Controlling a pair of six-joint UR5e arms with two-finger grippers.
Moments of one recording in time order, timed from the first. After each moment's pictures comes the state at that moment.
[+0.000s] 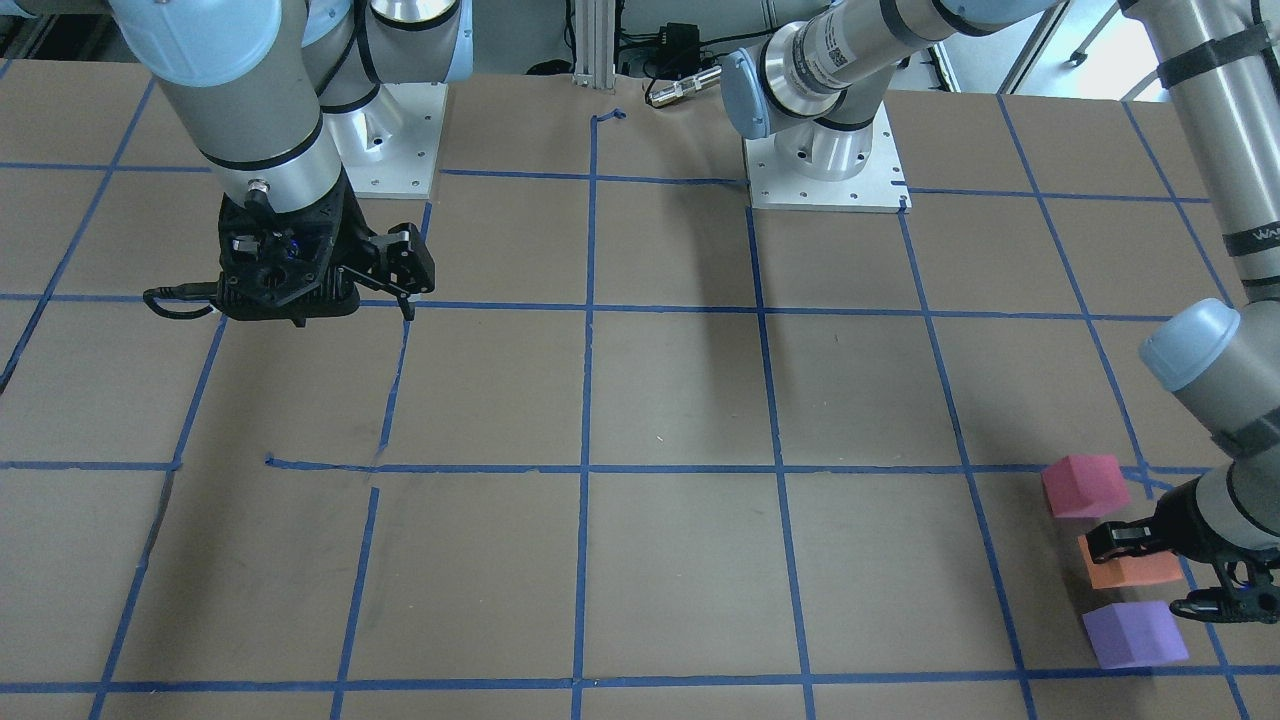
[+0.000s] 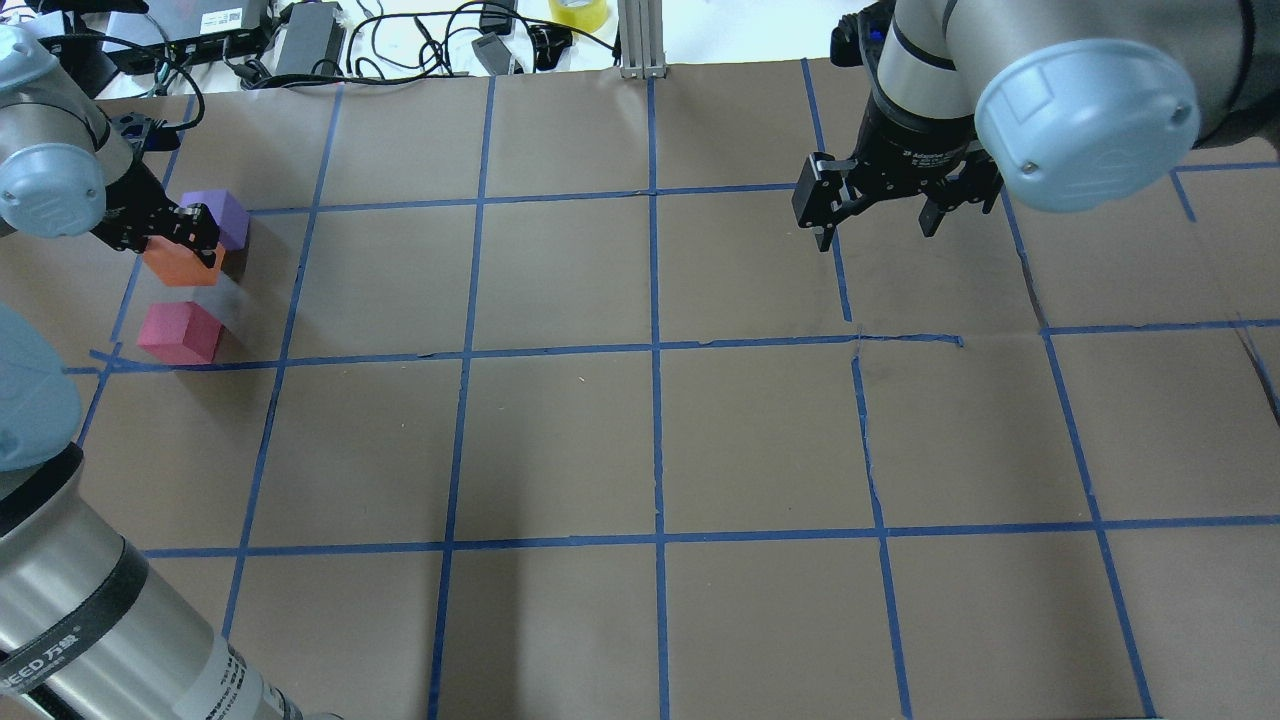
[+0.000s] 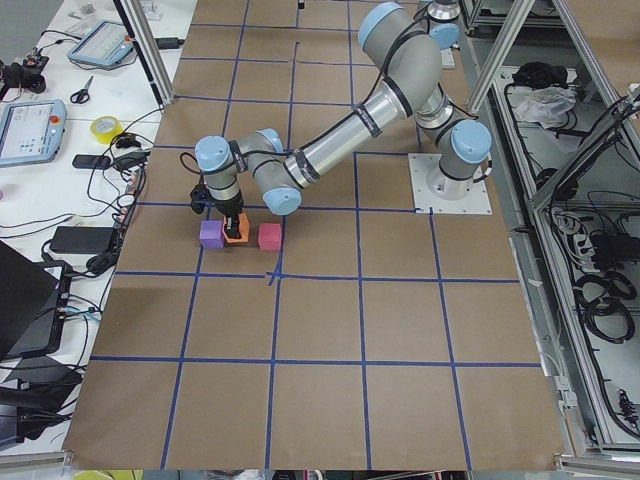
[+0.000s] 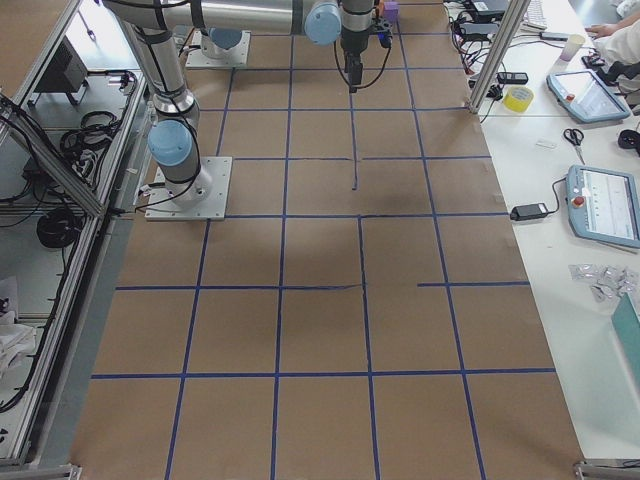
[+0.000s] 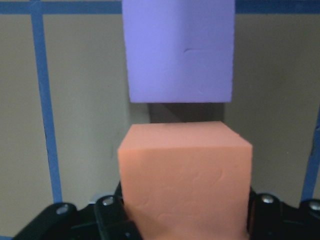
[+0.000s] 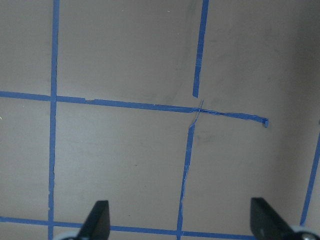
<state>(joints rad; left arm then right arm) -1.10 -2.21 -1.41 -1.08 1.66 0.45 1.66 -1.47 1.59 -1.69 -1.58 -0.02</state>
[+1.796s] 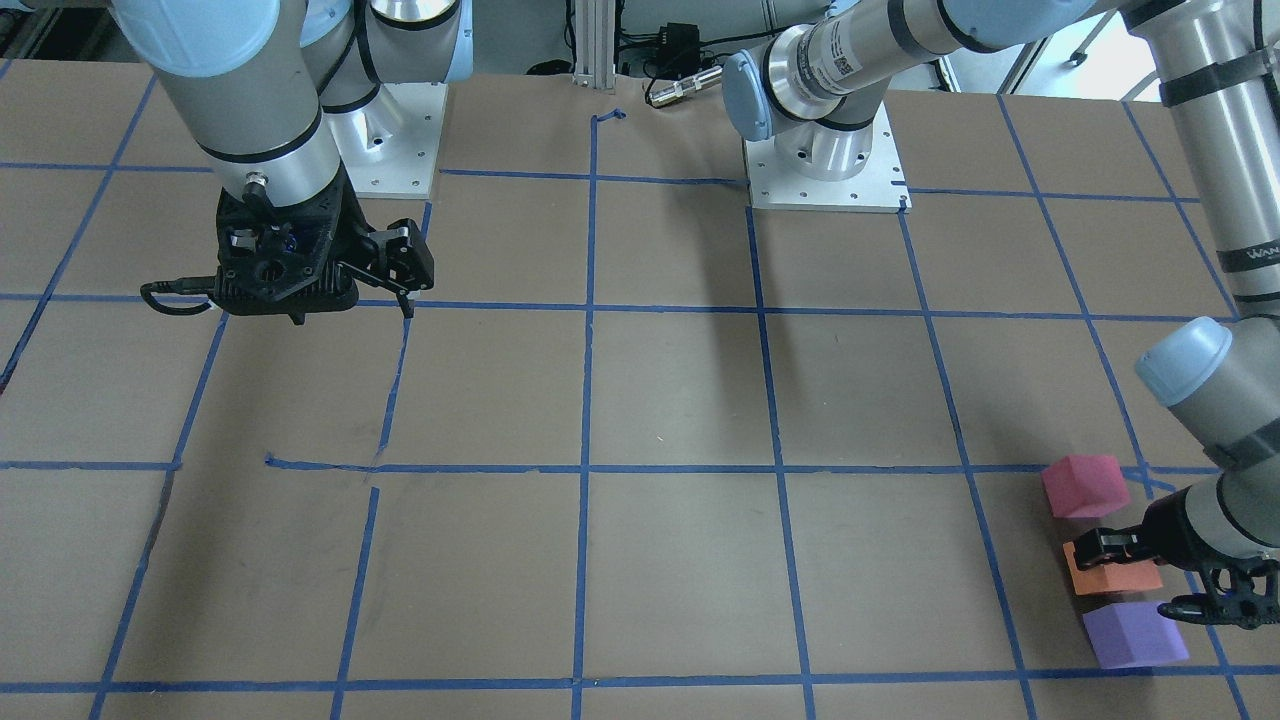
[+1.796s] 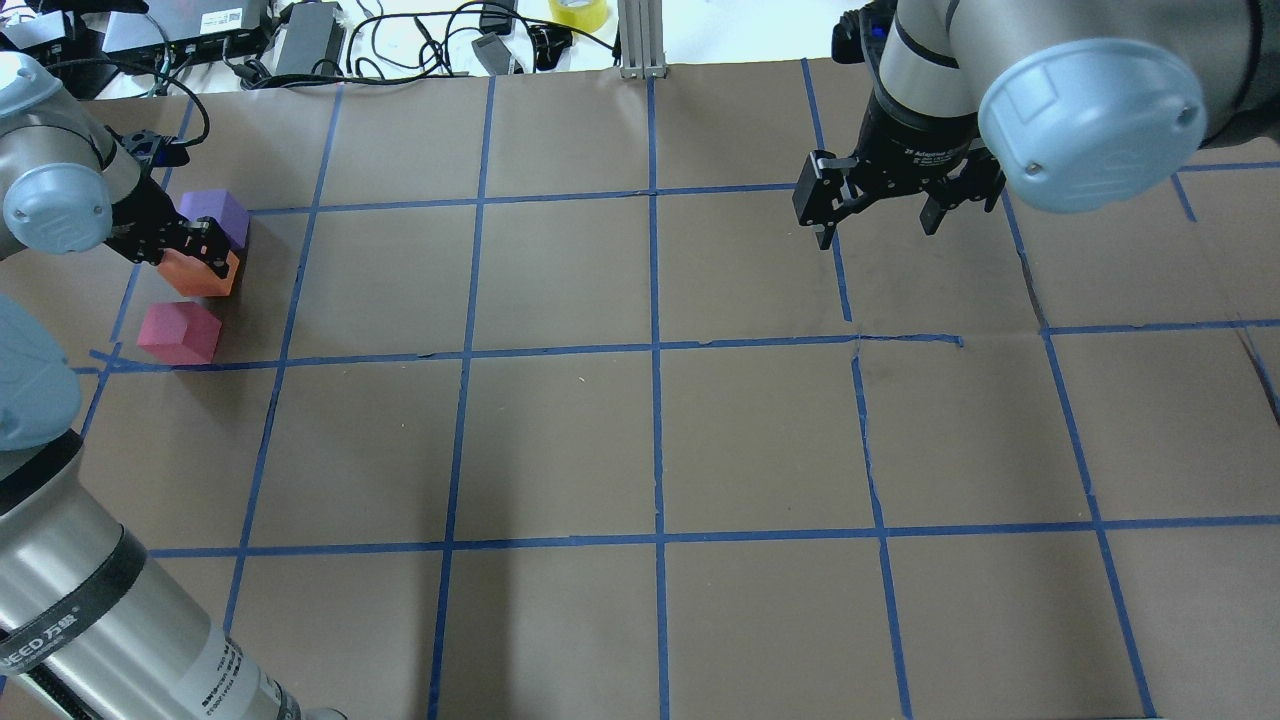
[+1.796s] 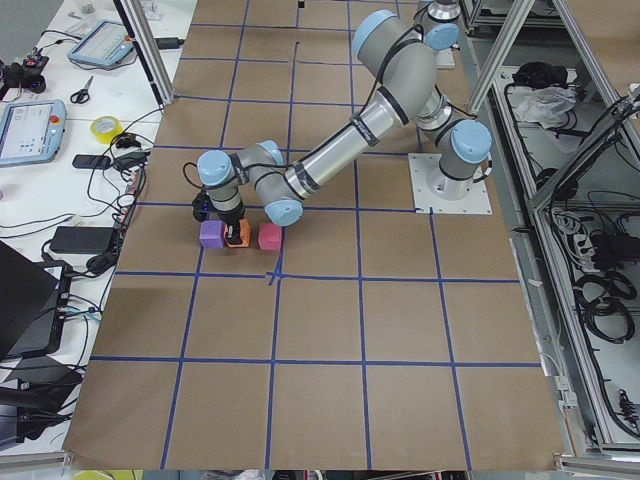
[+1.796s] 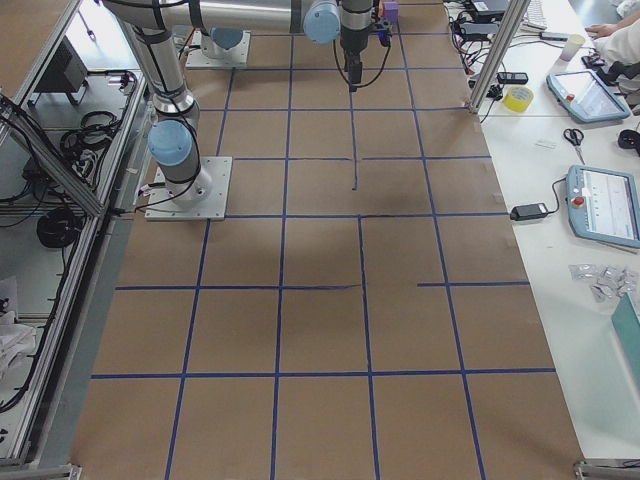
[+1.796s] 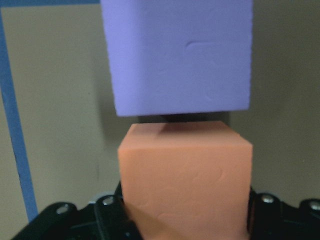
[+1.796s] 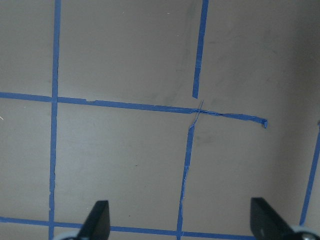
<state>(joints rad) -1.08 -2.25 -1.42 -1.05 1.60 0.50 1.66 -1.48 1.59 -1.69 -1.59 -0.01</state>
